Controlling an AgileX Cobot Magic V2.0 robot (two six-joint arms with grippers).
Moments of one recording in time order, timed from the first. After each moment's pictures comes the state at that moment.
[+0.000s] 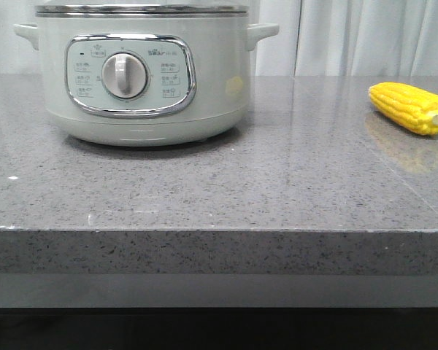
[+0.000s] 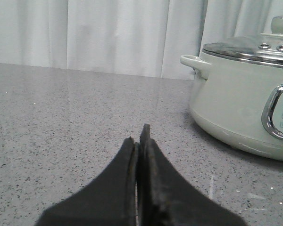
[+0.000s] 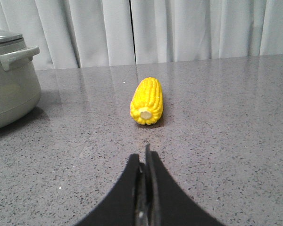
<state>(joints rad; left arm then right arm) -0.03 0.00 0.01 -0.11 0.04 0.04 0.04 -0.01 0.03 0.12 0.03 0.02</state>
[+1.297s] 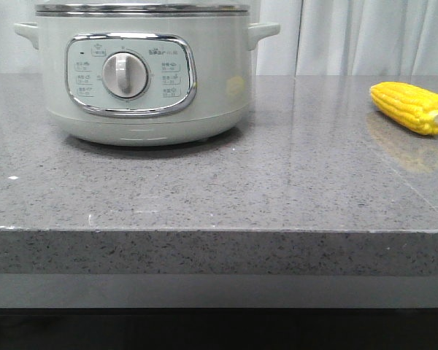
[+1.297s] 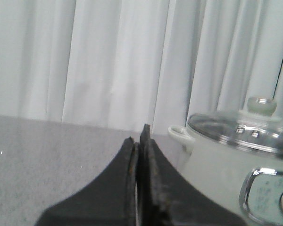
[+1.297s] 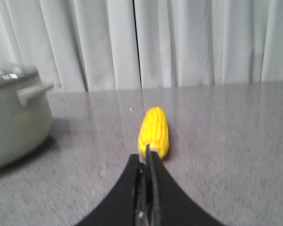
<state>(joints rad) -0.03 0.00 -0.20 -0.15 0.04 0.04 0.04 -0.01 -0.17 0.12 0.15 0.02</state>
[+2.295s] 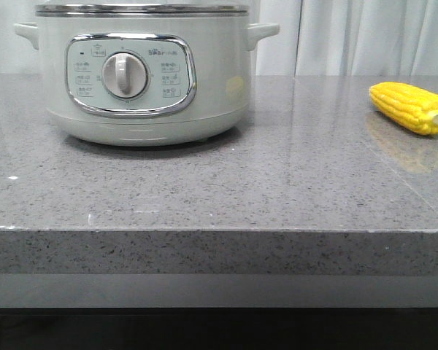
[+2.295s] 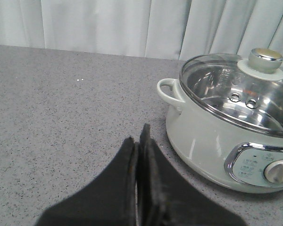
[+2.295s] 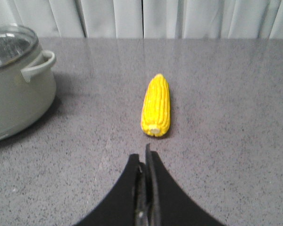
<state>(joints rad) -0.03 0.52 -0.70 -0.13 0.51 0.04 0.04 0.38 -0.65 0.08 0.60 0.02</state>
